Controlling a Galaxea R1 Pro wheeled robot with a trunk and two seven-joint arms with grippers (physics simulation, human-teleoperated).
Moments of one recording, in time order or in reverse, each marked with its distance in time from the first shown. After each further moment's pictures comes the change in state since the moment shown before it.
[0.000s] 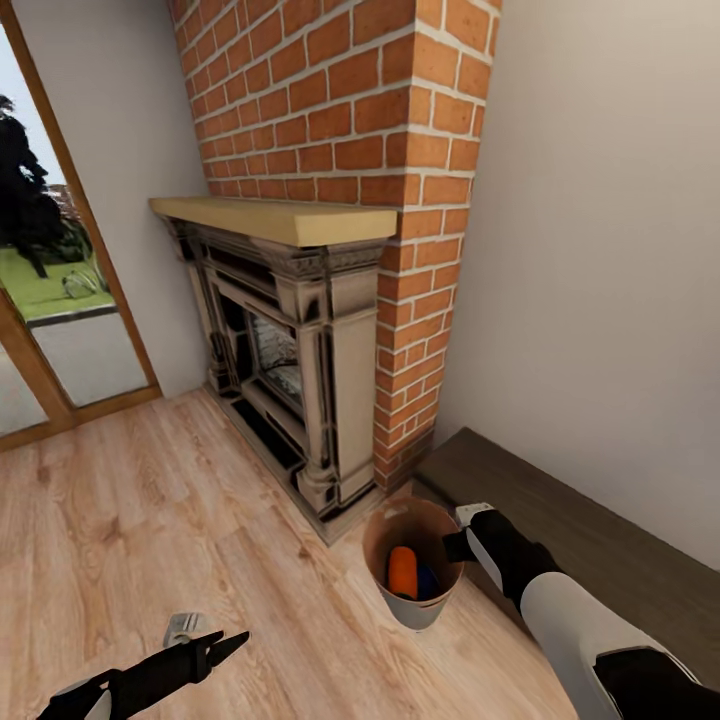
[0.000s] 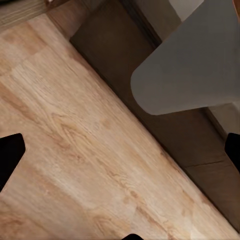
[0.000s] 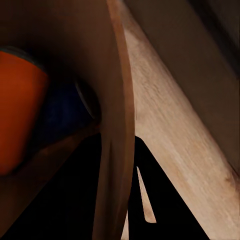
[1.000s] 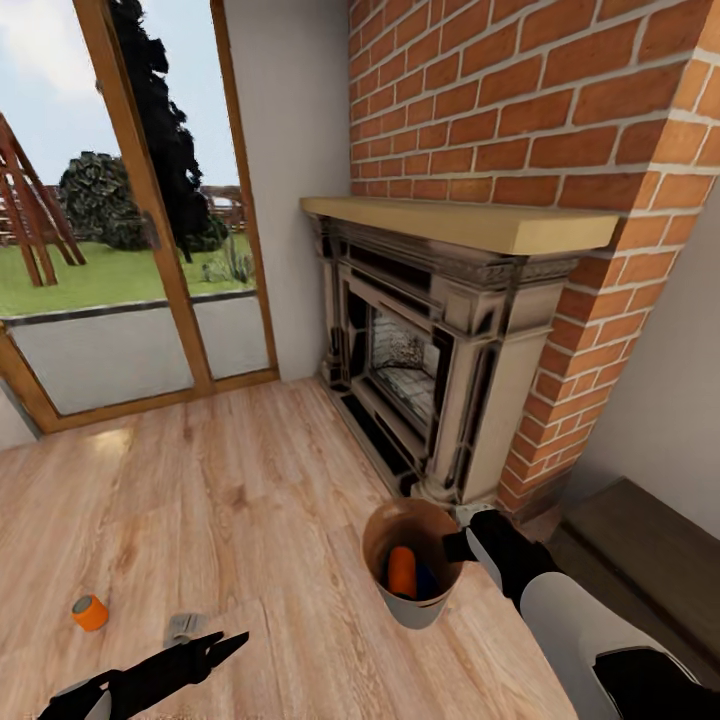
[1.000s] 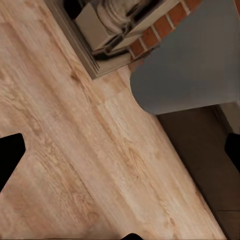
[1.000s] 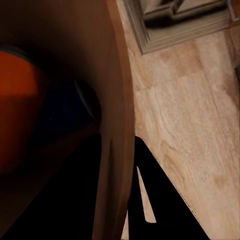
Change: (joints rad) left arm 0.001 0.000 0.001 0.001 0.000 0.000 -0.001; right arm 0.000 0.001 0.001 0.000 -0.005 0.000 0.000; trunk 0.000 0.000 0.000
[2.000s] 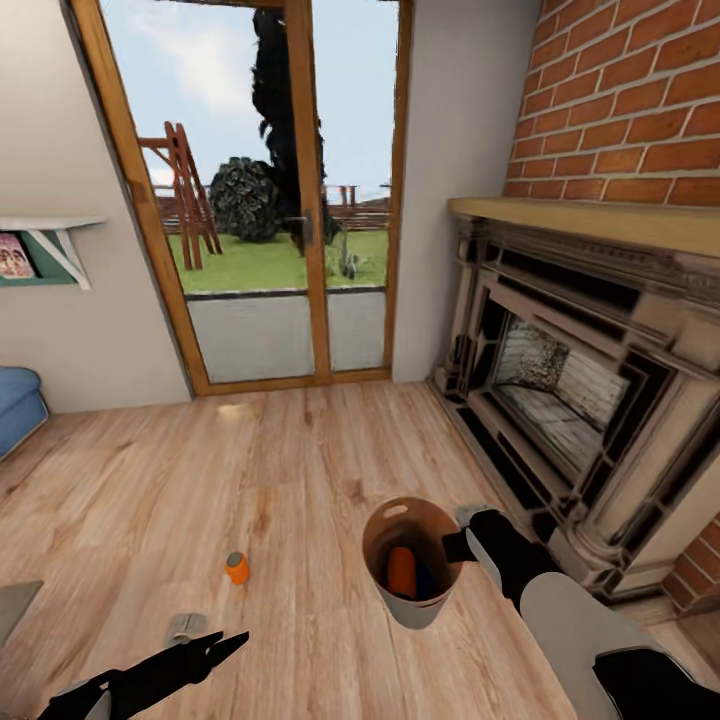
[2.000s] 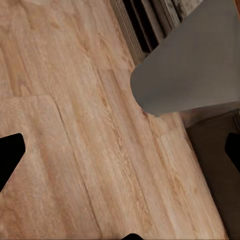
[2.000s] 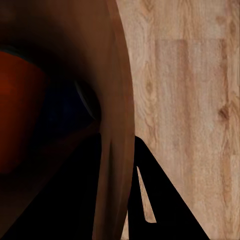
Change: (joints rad) left arm 0.000 0.000 0.000 -0.001 0.000 0.000 0.001; right arm 0.000 0.001 0.002 0.000 0.000 0.000 0.000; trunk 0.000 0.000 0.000
